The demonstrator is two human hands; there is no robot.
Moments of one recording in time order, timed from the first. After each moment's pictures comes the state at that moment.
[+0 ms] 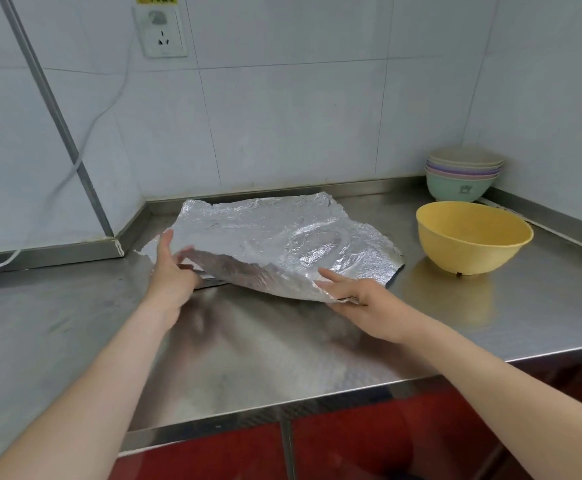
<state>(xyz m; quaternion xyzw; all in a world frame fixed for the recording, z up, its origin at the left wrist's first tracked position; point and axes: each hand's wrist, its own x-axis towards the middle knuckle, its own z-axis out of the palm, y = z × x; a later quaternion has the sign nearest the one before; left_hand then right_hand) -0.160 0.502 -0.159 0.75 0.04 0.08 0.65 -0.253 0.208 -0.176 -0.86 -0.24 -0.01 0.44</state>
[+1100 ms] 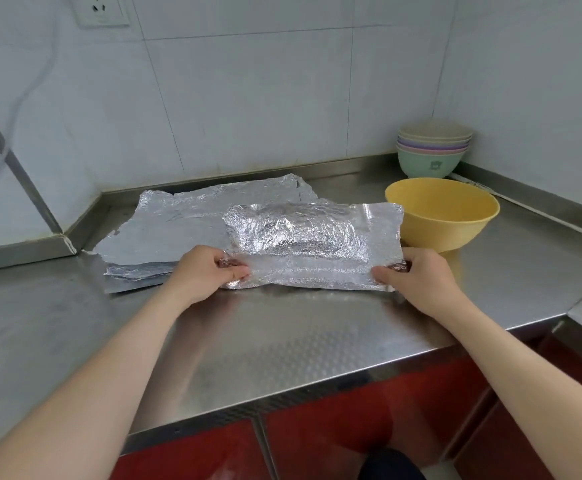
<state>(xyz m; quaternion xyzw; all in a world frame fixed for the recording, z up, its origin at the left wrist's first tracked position) -0.138 0.434 -0.178 0.91 -0.14 0.00 0.39 -0.266 0.112 -0.191 -0.89 0.10 -0.19 0.39</state>
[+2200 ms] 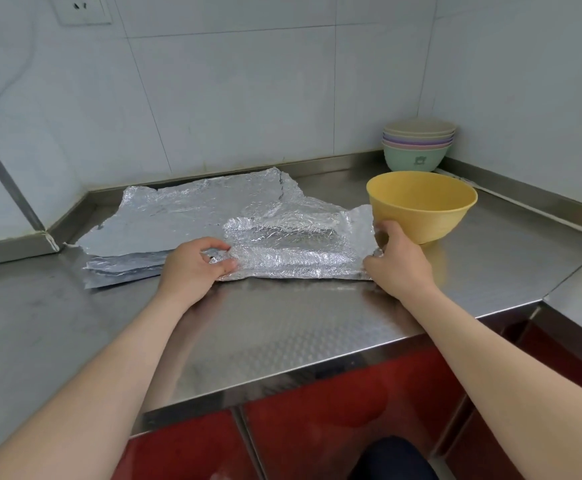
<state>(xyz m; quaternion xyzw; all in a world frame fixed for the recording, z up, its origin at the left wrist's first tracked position) -0.158 0.411 -0.188 0.89 -0.12 0.12 0.43 -0.260 0.121 -0.187 -0.91 0.18 -0.20 0.32</state>
